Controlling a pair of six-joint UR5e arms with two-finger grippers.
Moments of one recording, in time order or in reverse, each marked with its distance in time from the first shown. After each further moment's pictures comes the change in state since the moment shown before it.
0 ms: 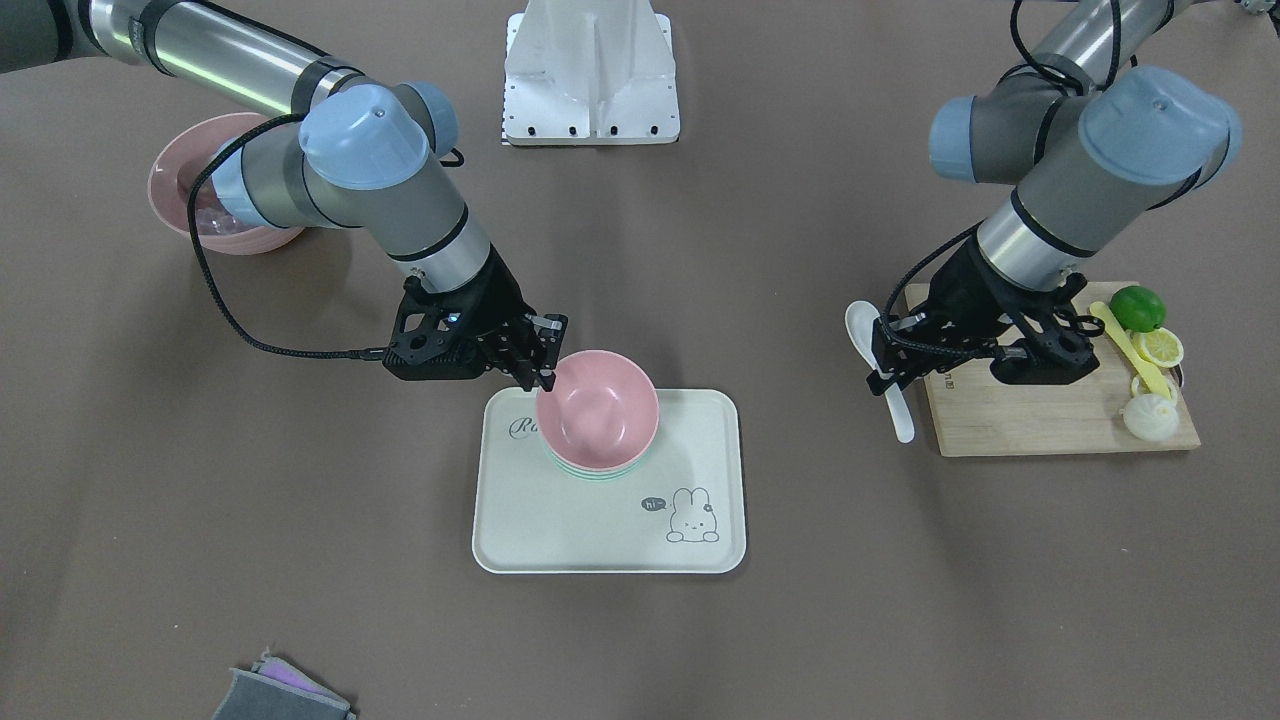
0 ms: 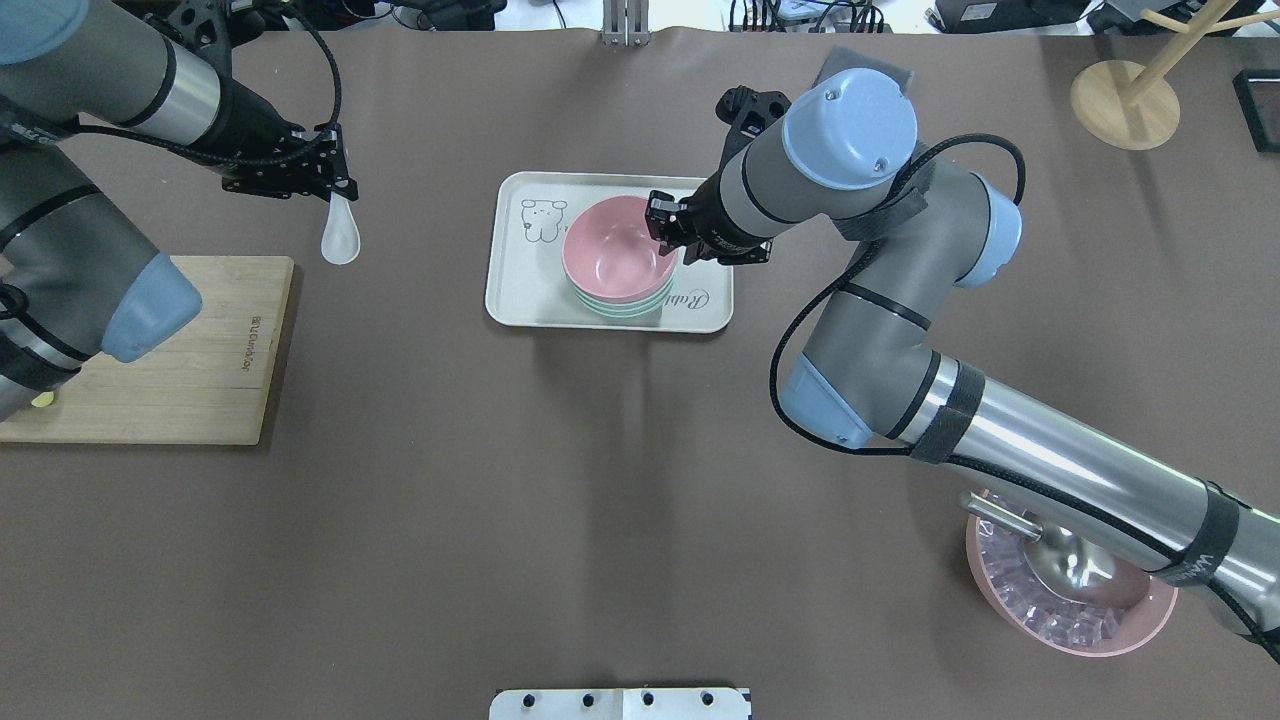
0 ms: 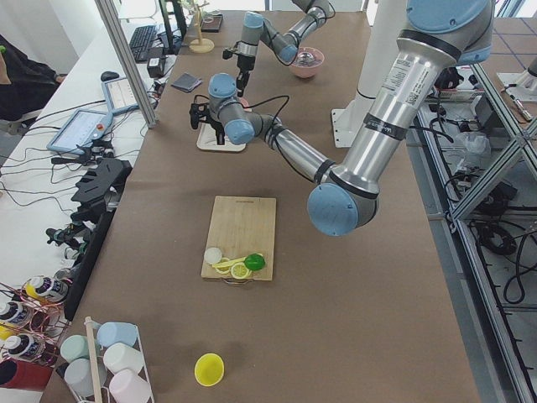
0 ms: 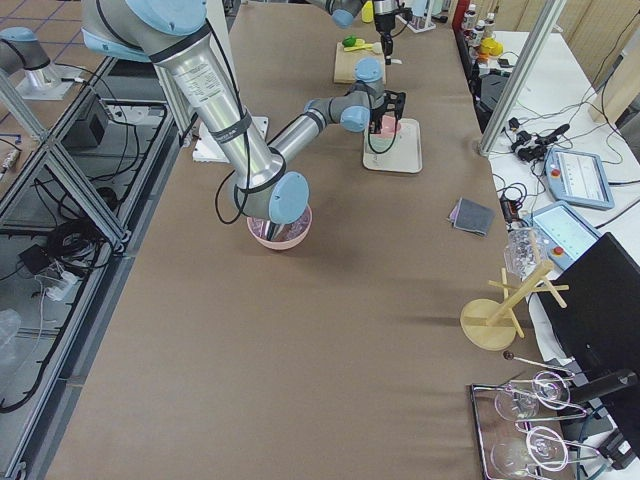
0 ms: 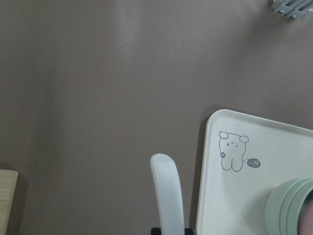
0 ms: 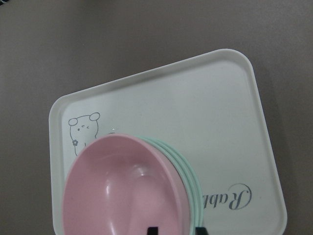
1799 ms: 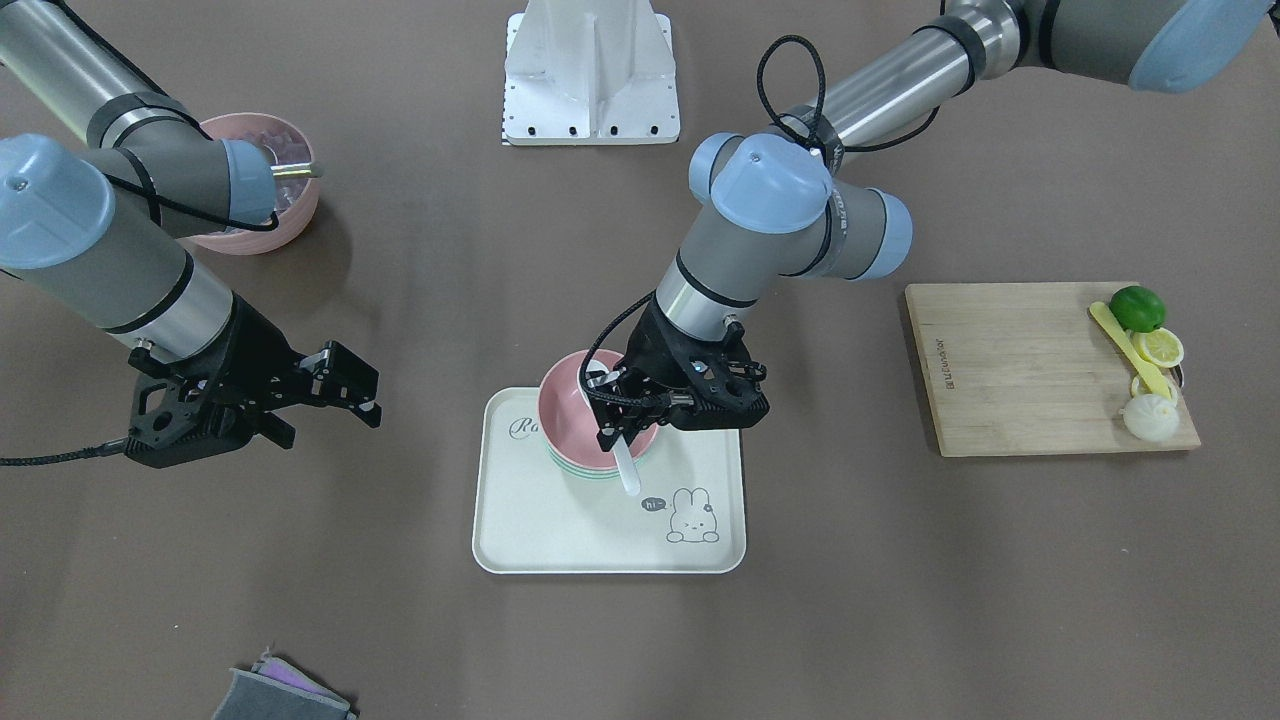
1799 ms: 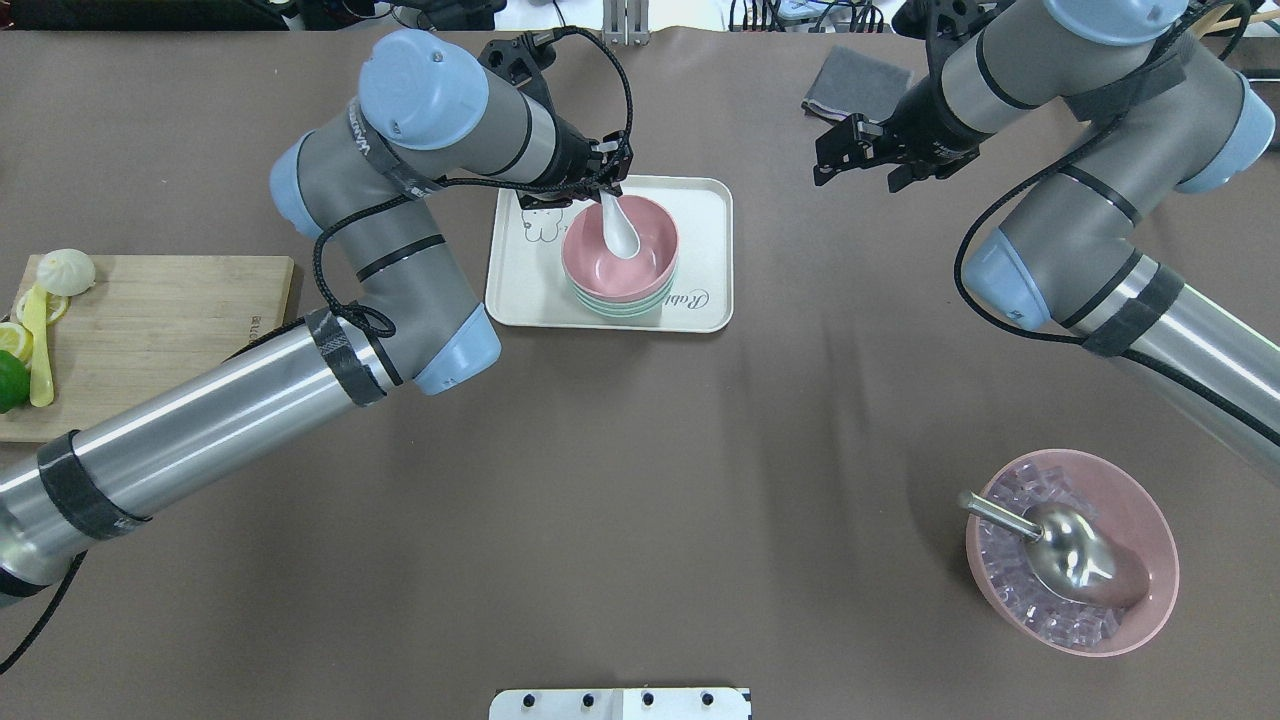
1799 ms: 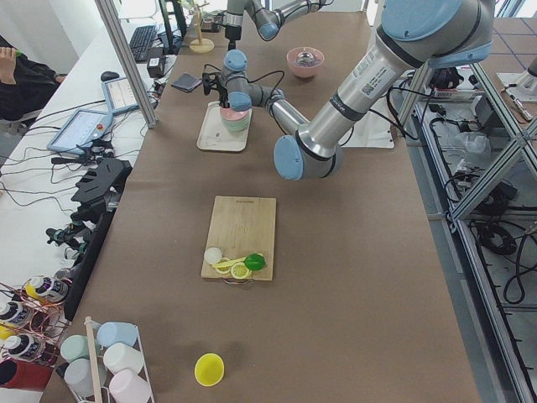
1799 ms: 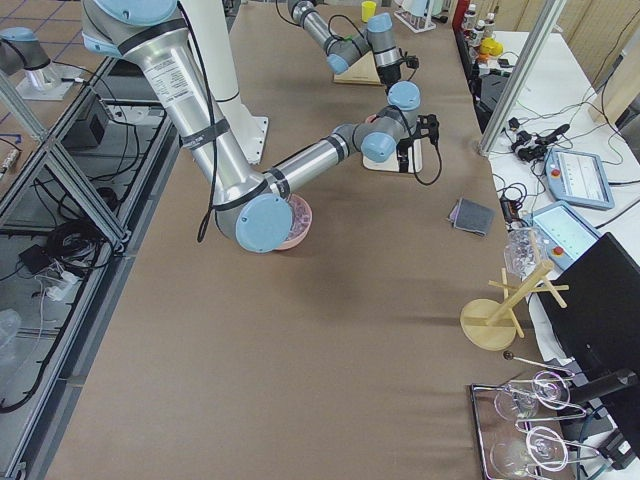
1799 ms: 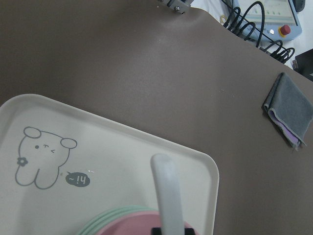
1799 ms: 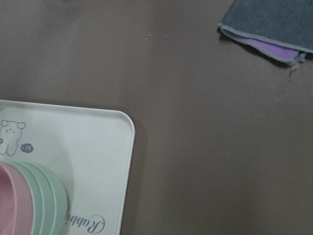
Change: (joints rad) left arm 0.261 -0.407 0.384 -0.211 0.322 -0.317; right arm 0.271 -0.169 0.026 -0.009 0.280 -0.489
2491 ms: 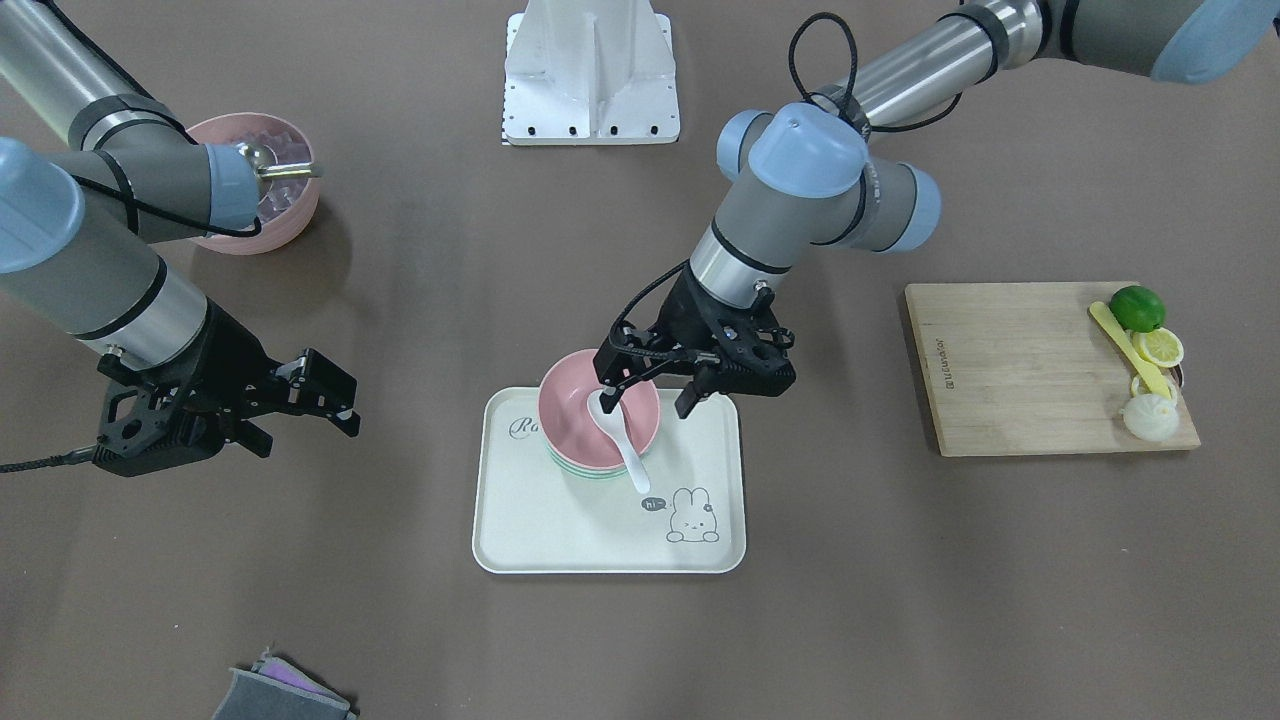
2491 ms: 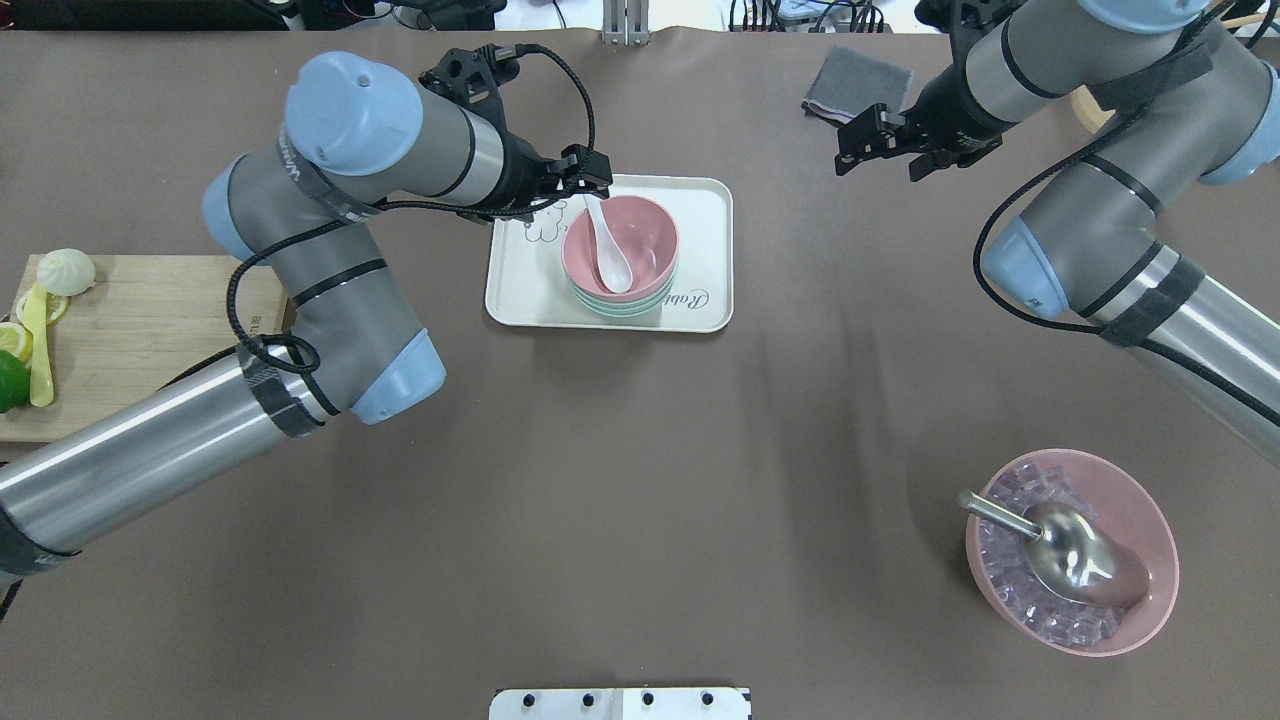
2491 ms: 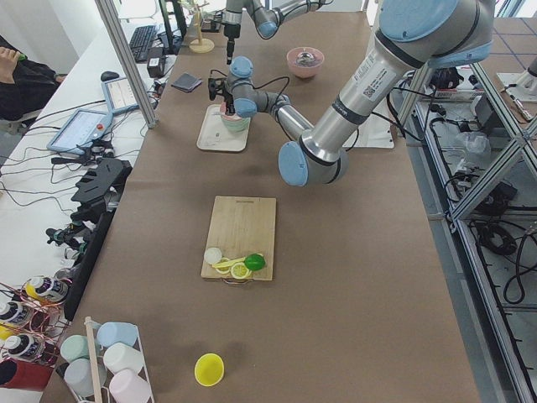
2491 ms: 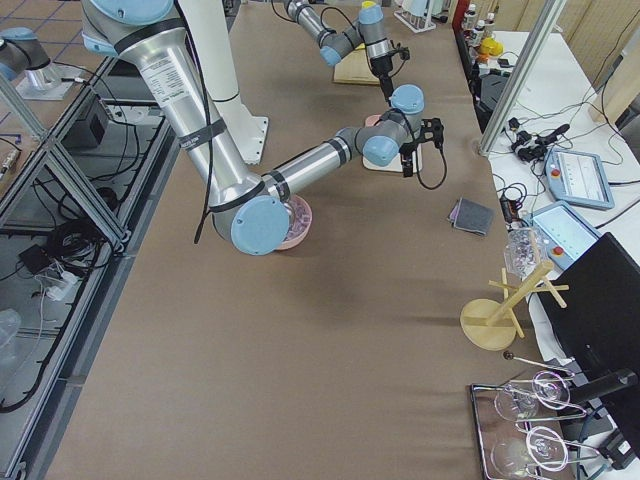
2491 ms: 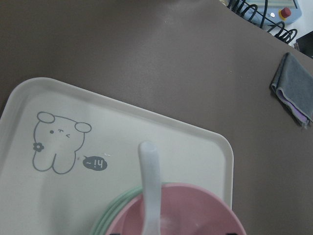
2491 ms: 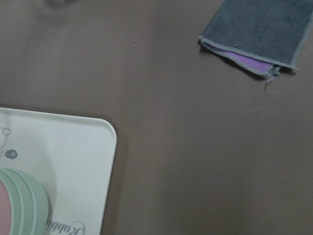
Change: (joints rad) left arm -0.029 0.146 -0.220 0.075 0.000 0.163; right arm 0.035 -0.024 -0.006 -0.002 0.001 -0.058
